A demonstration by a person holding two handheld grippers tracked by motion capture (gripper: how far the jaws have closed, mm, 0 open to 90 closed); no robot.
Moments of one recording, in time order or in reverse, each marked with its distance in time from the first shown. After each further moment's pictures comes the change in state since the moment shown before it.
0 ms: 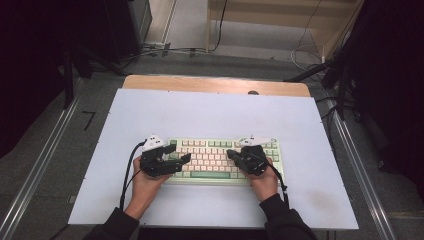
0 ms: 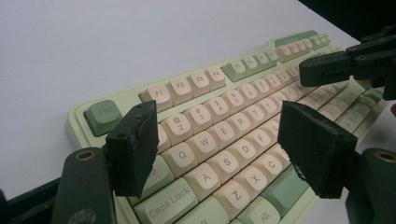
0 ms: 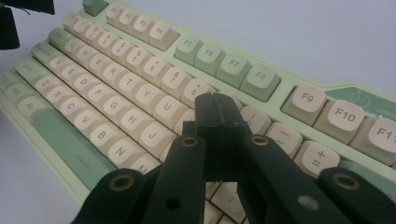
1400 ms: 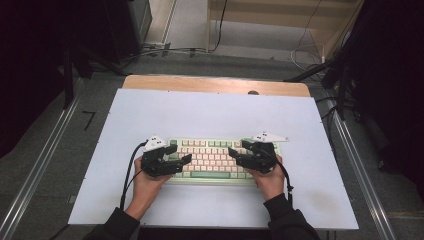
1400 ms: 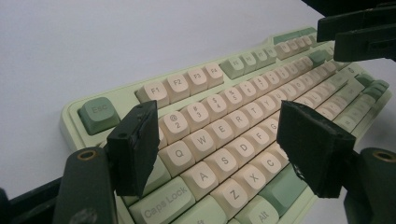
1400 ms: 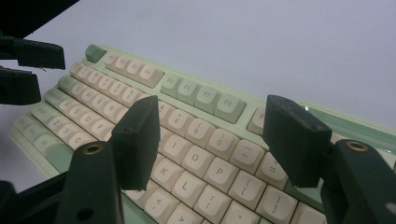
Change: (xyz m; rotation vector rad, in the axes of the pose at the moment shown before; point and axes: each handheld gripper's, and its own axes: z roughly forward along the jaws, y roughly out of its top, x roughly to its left) left arm -0.001 -0.001 0.002 0.005 -0.004 0.001; right arm -0.012 0.004 -0.023 -0.109 -0.005 0.087
